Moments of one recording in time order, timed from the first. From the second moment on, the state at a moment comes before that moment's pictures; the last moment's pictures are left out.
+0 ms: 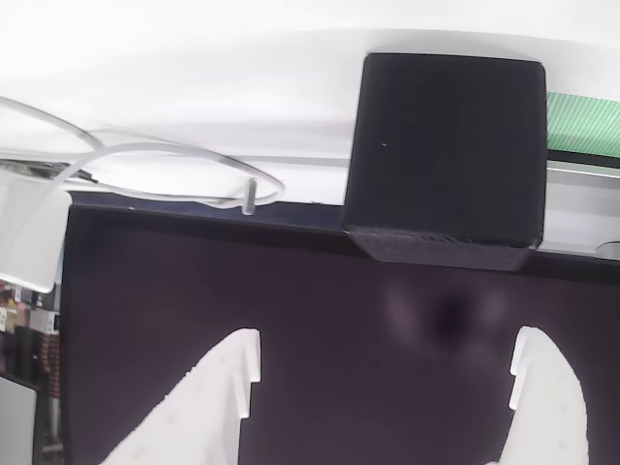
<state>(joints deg) 16.7 76.2 100.2 9.8 -101.2</state>
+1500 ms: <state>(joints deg) 16.1 55.0 87.3 -0.4 -110.5</state>
